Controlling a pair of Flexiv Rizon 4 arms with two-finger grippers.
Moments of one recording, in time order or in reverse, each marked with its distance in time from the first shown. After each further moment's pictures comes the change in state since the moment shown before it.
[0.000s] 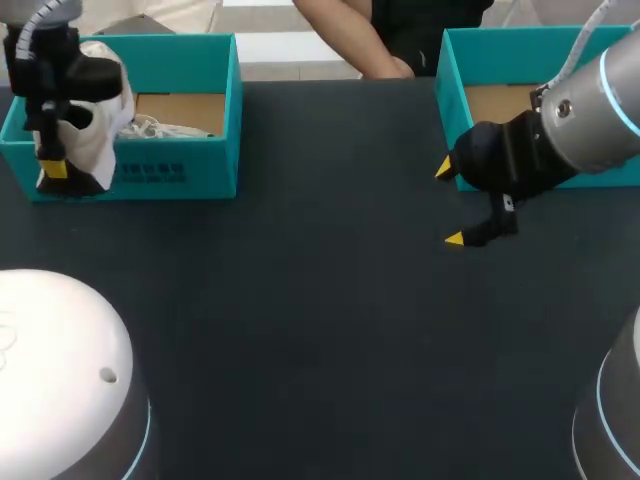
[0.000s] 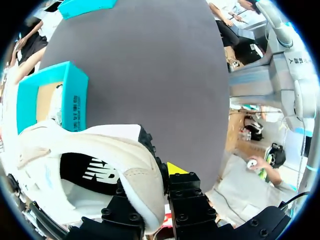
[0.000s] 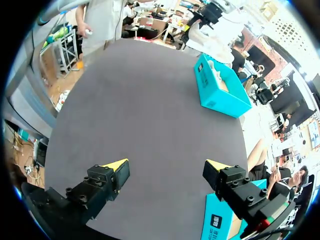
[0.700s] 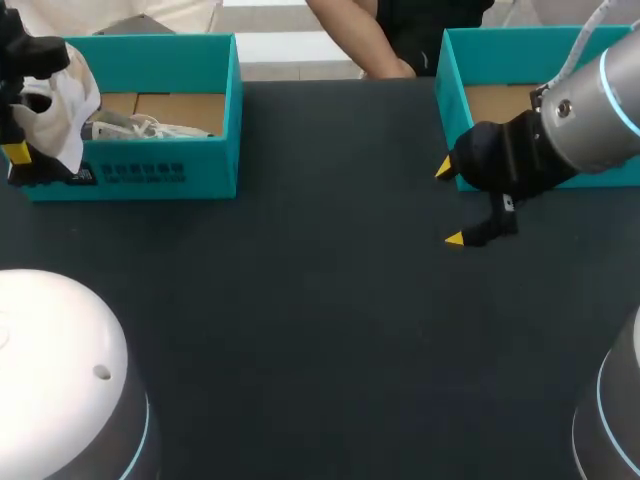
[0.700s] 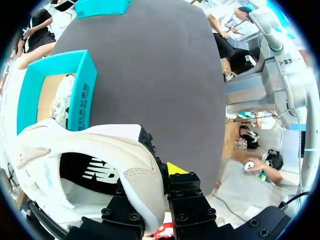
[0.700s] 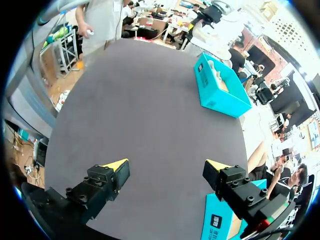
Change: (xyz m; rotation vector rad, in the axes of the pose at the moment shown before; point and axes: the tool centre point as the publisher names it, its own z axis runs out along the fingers) left arm -0.018 0.040 -0.005 0.121 0.044 -0.015; right arm 0.000 0.000 0.000 0.000 0.000 0.000
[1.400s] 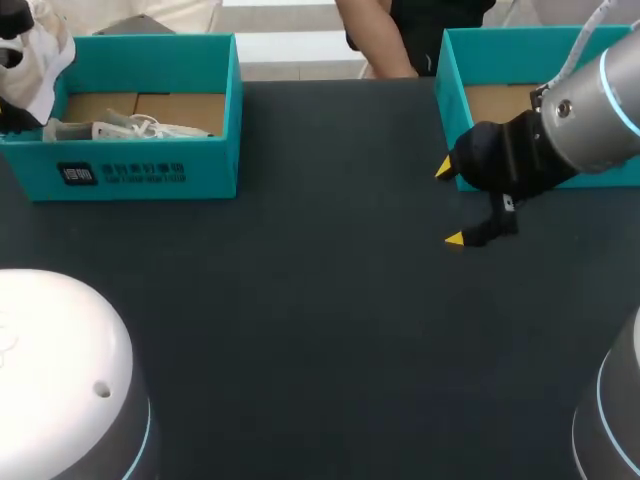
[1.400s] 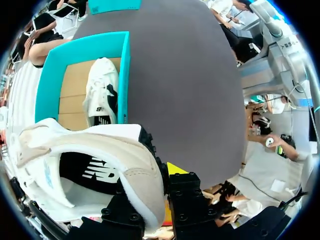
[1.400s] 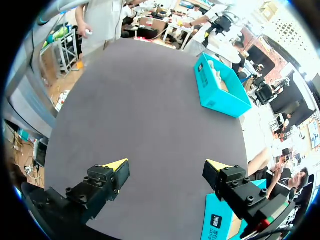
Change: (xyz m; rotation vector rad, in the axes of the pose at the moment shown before) left arm -0.126 0.068 -0.028 -0.037 -0.104 0.083; right arm 0.000 0.000 0.000 0.000 0.000 0.000
